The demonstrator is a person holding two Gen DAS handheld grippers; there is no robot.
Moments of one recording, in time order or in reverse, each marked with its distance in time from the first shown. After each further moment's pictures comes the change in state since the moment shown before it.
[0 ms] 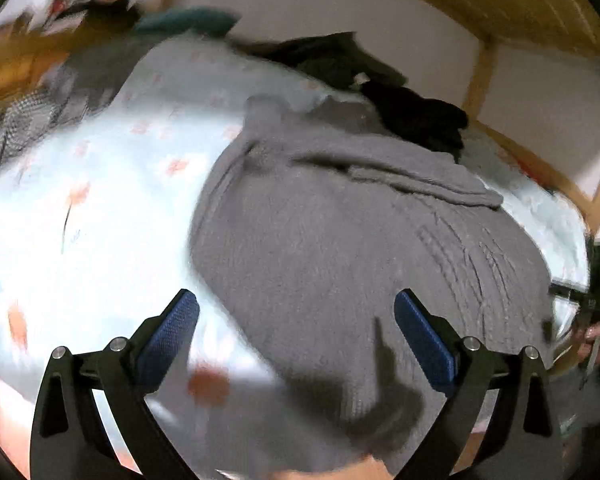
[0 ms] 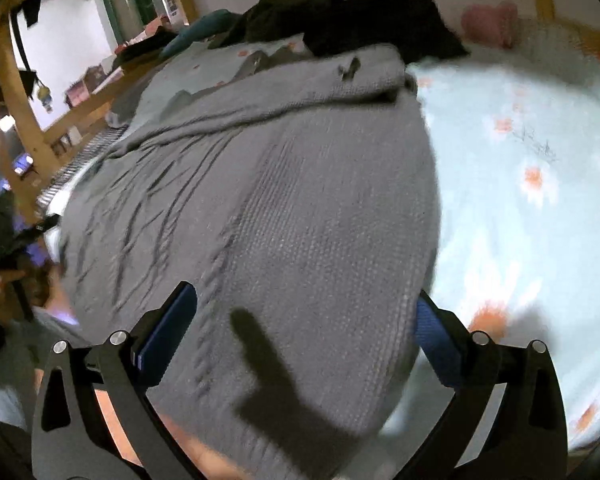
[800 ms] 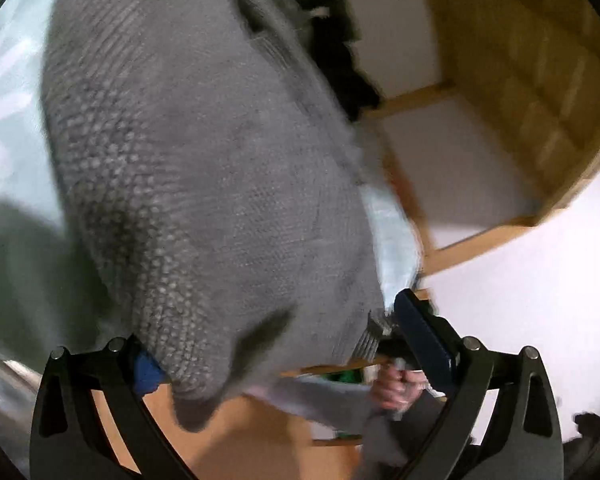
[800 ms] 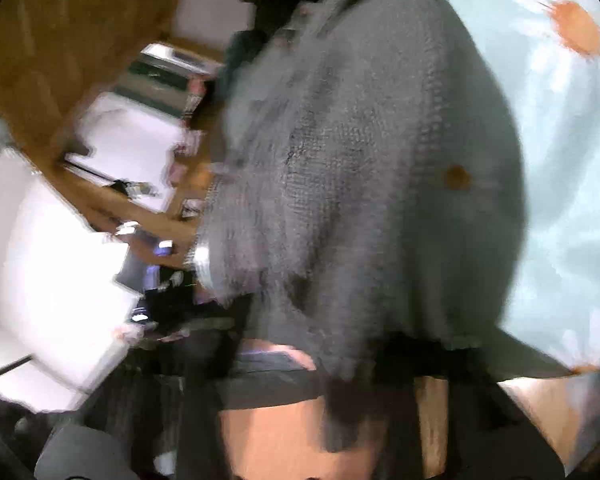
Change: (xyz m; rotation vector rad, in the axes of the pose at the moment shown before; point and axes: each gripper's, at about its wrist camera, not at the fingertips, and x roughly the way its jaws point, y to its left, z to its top) left arm 0.055 -0.023 -0.043 -0.455 0.280 -0.705; right arm 0.020 0.002 -0.067 0.474 0.032 0.636
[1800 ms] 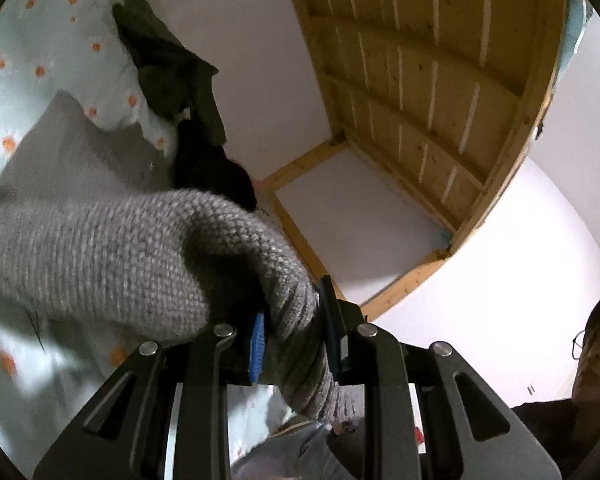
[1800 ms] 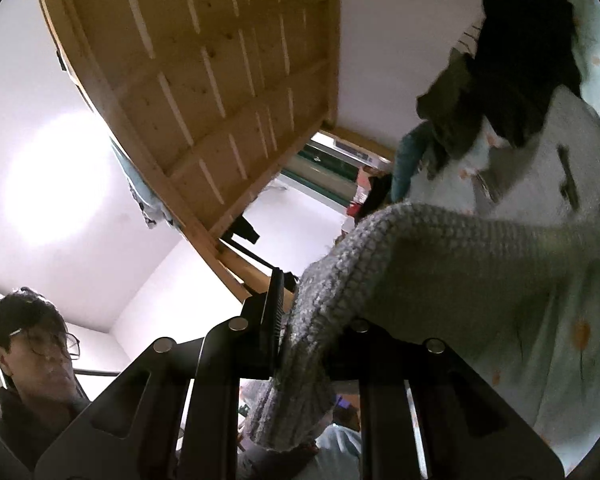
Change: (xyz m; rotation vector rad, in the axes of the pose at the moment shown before) left arm -0.048 -0.107 0.115 0.200 -0.226 -0.258; right arm -0.047 0.092 0.156 -0.107 -0.287 0.563
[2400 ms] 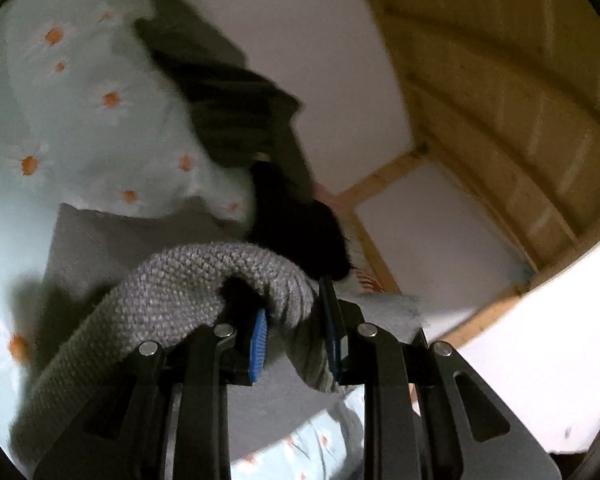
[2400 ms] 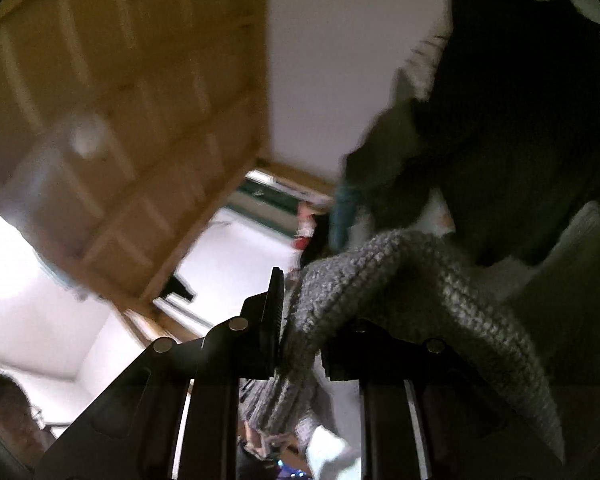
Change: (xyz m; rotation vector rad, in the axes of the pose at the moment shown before) left arm 0.093 0.097 0.182 -0.060 0.044 0.279; right arm 0.095 -0.139 0.169 0.098 -0.067 -0.217
